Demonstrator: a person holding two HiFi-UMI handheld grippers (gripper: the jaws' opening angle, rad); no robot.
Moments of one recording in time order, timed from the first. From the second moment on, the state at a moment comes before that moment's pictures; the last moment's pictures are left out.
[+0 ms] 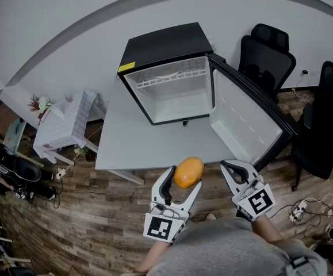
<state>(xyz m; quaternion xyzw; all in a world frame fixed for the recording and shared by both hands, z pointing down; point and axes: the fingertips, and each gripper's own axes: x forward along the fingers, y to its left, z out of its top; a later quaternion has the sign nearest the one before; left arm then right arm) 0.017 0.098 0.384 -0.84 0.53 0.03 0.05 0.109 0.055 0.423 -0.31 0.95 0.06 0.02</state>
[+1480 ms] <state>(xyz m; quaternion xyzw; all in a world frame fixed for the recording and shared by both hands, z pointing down) -0.101 -0.059 0.378 -0.87 0.49 0.04 0.05 0.012 -0.080 0.404 -0.38 0.92 0.06 0.00</state>
